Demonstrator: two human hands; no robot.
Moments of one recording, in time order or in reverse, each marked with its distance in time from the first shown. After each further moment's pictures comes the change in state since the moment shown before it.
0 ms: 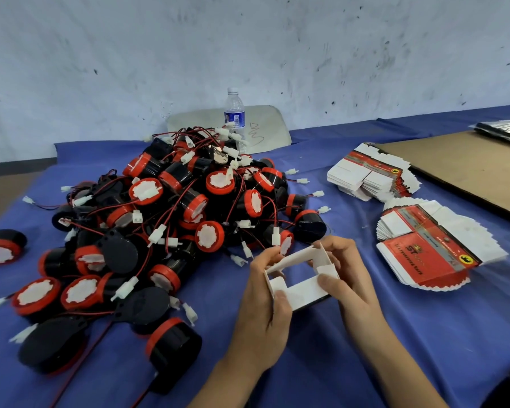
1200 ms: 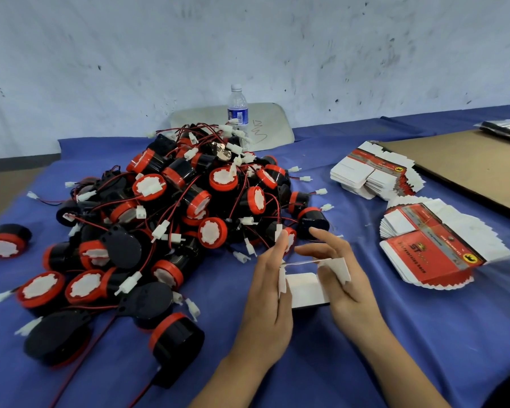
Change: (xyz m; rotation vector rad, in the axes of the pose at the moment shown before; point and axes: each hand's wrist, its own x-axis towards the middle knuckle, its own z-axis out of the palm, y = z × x) left_hand 0.000 -0.006 0.005 0.034 -0.034 0.013; right_hand 0.002 0.005 0.005 -0.228 -0.013 -0.093
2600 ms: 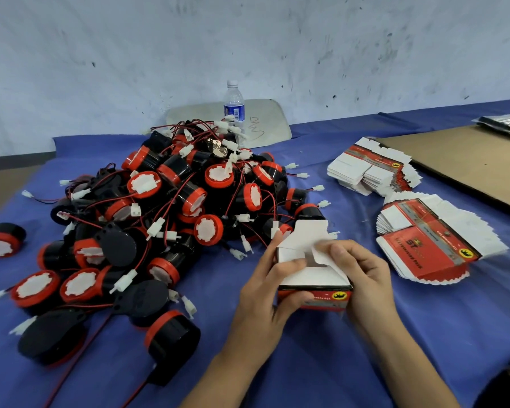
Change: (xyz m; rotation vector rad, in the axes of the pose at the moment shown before) left_hand 0.001 0.001 -0.007 0.013 -0.017 0.111; right_hand 0.003 -0.003 -0.012 0.401 0.216 0.295
